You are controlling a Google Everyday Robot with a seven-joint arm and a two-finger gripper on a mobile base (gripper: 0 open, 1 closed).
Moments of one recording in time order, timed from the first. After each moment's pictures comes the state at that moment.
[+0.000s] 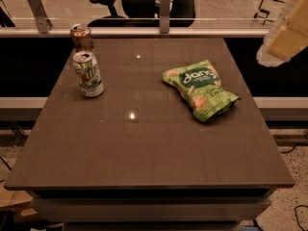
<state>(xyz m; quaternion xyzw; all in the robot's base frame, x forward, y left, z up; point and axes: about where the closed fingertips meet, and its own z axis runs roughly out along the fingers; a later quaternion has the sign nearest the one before) 0.417 -0.162 1.133 -0.56 0.75 -0.13 0.32</state>
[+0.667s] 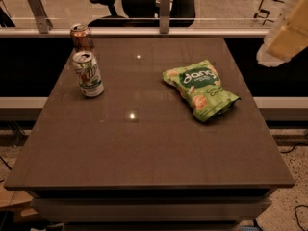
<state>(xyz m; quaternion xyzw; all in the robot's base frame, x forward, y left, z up) 0.417 -0.162 1.133 -0.56 0.75 -0.13 0.32</state>
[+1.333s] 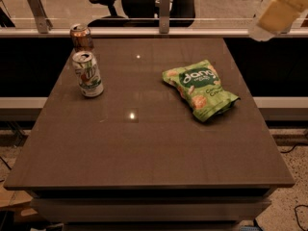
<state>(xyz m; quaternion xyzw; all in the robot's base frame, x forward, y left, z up) 0.438 -0.154 1.155 -0.55 0.75 -0.14 0.35</state>
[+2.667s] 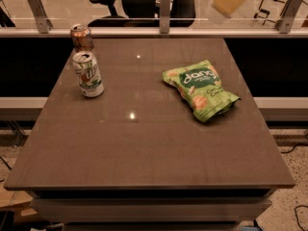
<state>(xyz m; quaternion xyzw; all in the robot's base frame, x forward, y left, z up) 0.477 -0.135 1.145 -0.46 0.82 -0.10 0.33</state>
